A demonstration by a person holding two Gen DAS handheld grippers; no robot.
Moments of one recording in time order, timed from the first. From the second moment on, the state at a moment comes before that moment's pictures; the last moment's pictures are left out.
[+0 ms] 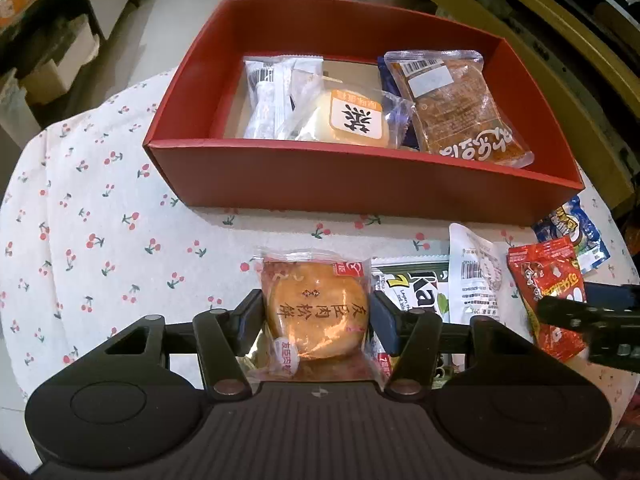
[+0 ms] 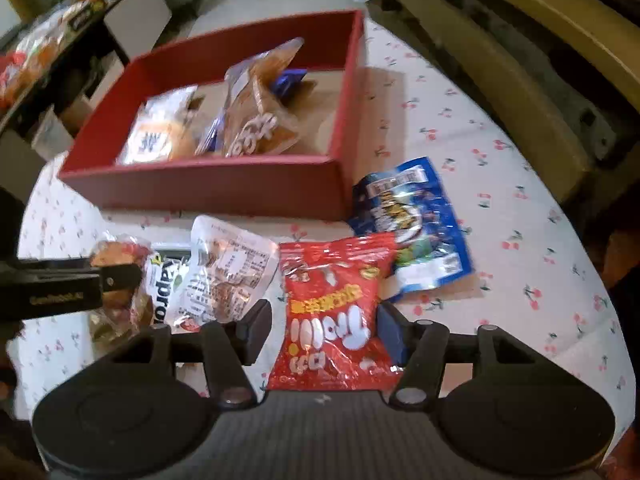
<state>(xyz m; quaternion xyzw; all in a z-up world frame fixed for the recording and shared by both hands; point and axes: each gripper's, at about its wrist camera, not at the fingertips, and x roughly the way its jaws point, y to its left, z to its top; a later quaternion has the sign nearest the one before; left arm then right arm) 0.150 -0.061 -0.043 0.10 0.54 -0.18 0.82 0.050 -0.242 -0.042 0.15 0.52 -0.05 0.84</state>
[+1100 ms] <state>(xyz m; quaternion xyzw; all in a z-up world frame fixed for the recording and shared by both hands) 0.134 -0.046 -0.003 0.05 0.50 -0.22 0.84 0.032 -0.225 -0.001 0.14 0.44 -0.02 0.89</state>
